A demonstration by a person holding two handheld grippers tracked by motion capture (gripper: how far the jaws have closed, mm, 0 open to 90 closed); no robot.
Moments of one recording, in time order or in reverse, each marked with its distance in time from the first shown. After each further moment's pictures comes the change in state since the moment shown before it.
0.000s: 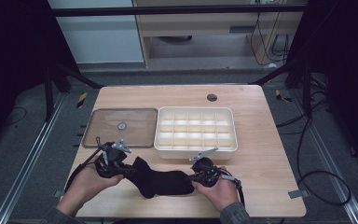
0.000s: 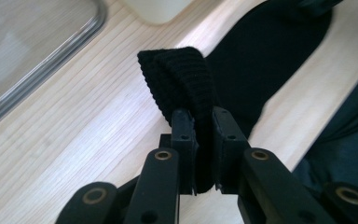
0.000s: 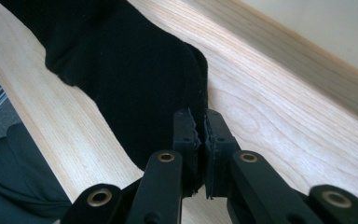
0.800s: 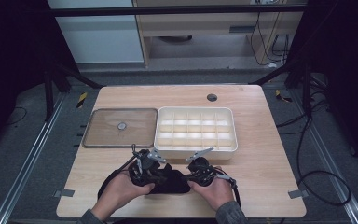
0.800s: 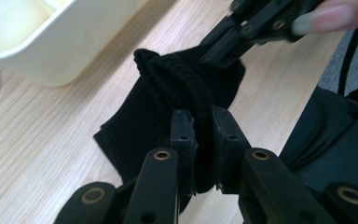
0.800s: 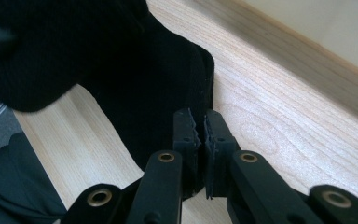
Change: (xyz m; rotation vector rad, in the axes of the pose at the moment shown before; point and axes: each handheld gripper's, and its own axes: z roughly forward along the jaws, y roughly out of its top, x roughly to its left) left arm -0.061 0.039 0.046 -0.019 -0.074 0.116; right arm 0.002 0.004 0.012 -0.007 0.018 0.004
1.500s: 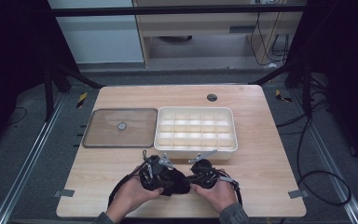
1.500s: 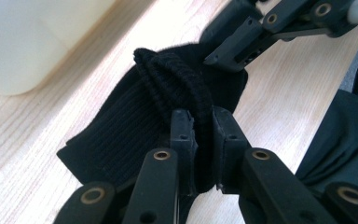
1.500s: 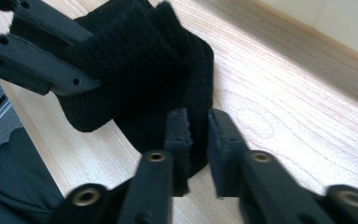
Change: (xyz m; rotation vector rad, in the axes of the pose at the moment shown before) left arm -0.006 -0.001 0.038 0.011 0.011 0.000; right arm -0.003 -0.009 -0.004 -0.004 -0.001 0.014
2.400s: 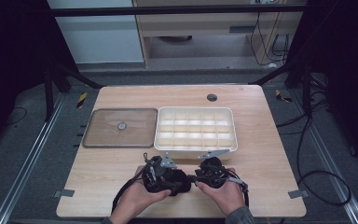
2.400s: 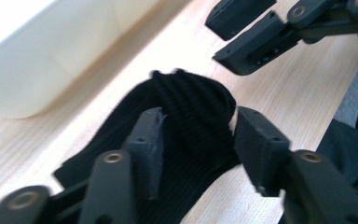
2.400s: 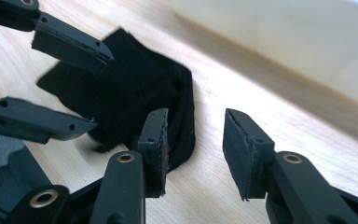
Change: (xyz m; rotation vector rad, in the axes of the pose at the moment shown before) left arm -0.014 0.003 -0.006 -0.122 0.051 -0.040; right arm -0.003 -0.003 -0.032 -0.113 -0.065 0.048
